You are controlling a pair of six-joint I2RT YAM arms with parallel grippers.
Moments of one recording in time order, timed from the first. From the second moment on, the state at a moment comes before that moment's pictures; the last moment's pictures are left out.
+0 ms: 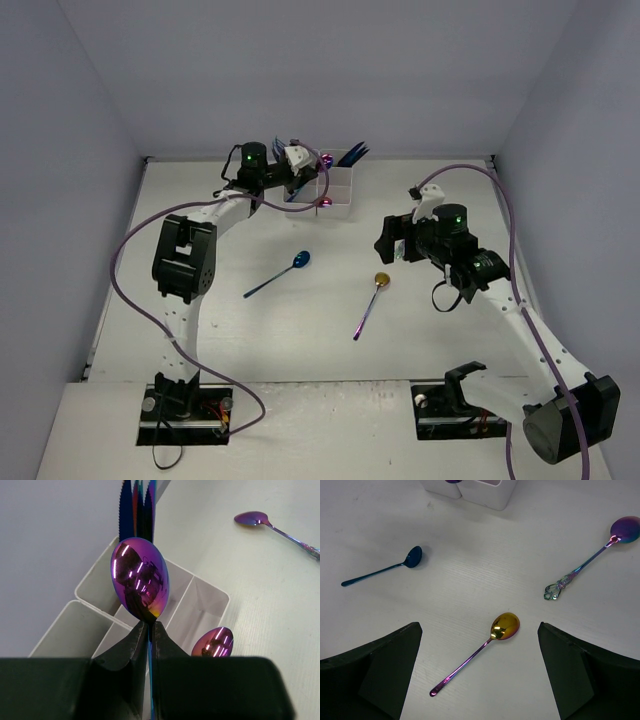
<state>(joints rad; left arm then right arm) -0.30 2.16 1.66 0.31 0.81 0.38 0.35 1.05 0.90 -0.39 -0.14 0.16</state>
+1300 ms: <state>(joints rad) -0.29 2.21 1.56 0.35 0.87 0.45 0.33 0.99 0.90 -0.41 -0.15 0.16</state>
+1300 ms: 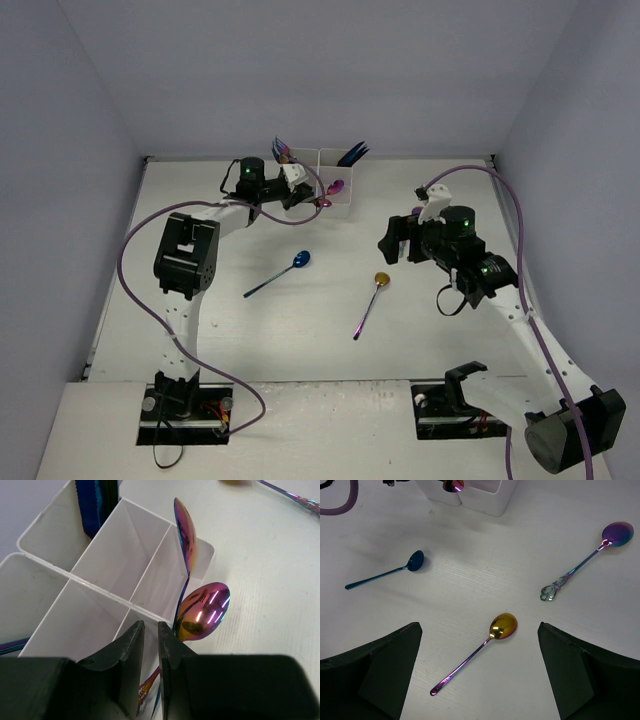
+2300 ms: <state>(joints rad) -0.42 1.57 1.26 -0.39 0.41 0.31 0.33 0.99 0.89 -0.43 -0.16 0.18</state>
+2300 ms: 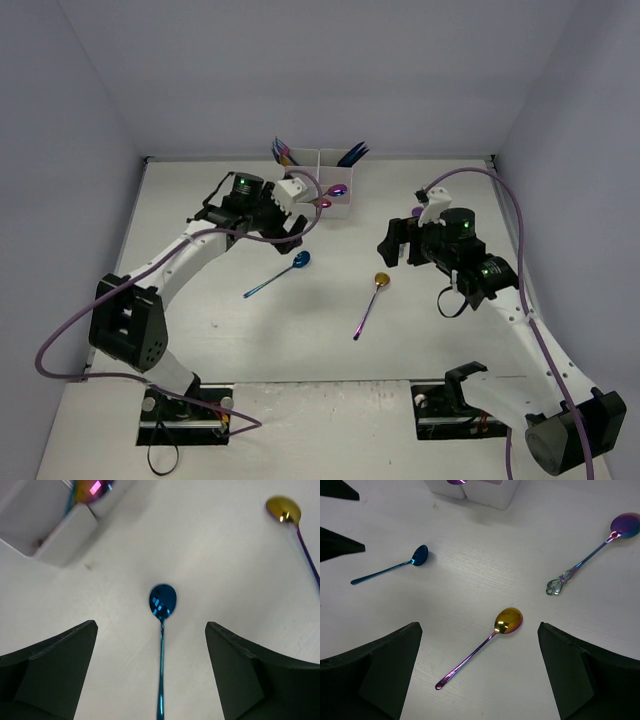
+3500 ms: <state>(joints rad) -0.55 1.96 1.39 -0.66 0.13 0.27 0.33 0.98 0.87 -0.43 -0.16 0.18</state>
